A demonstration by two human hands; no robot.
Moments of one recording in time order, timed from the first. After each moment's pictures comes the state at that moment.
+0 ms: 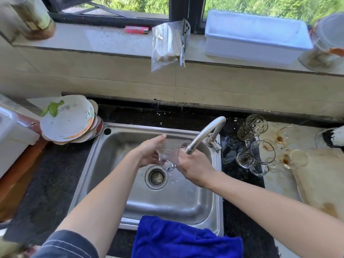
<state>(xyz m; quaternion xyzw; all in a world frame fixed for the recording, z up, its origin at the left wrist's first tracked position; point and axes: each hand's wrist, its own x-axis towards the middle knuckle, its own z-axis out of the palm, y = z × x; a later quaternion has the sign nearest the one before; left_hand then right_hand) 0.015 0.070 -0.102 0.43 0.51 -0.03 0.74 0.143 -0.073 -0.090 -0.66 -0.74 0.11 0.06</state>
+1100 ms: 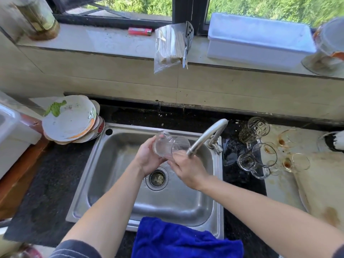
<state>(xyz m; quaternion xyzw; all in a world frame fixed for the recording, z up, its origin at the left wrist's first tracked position) 0.005 0.055 -0.115 0.26 0.43 0.15 0.85 0.122 -0.065 -0.086 -0.70 -0.65 0.22 0.20</state>
